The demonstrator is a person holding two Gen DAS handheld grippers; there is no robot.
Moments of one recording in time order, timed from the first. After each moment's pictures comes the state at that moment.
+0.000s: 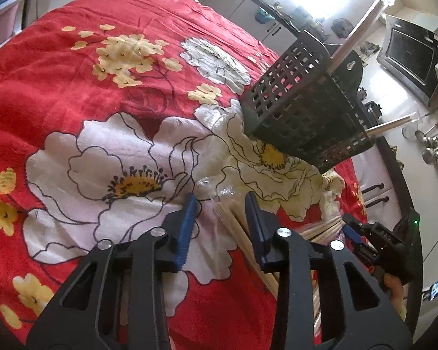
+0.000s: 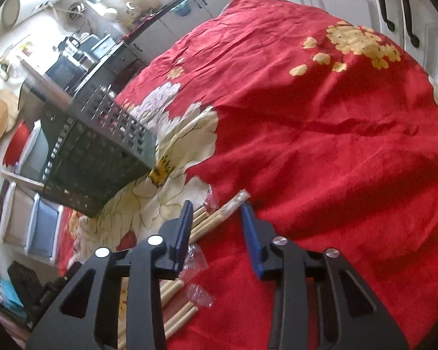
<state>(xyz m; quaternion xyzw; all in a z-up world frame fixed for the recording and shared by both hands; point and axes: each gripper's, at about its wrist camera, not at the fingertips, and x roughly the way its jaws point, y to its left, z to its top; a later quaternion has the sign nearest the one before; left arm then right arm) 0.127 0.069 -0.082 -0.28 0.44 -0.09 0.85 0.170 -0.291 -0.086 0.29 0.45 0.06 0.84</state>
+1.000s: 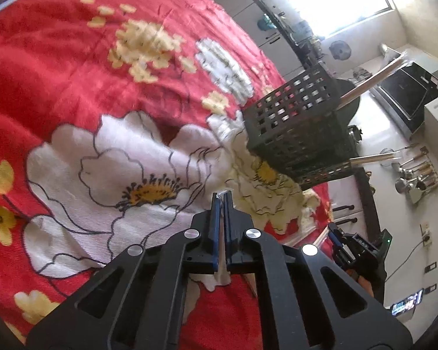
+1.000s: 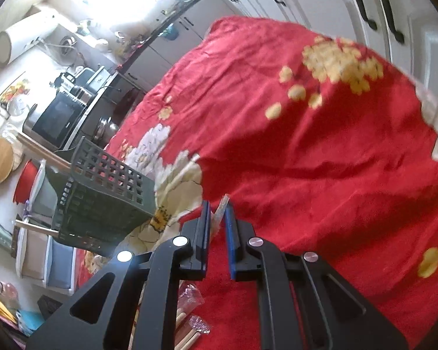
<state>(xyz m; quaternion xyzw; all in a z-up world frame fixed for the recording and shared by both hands) 0.128 0.100 -0.087 -0.38 0.42 -0.12 0.82 0.175 -0.328 -0.063 0.33 0.40 0.04 0.85</state>
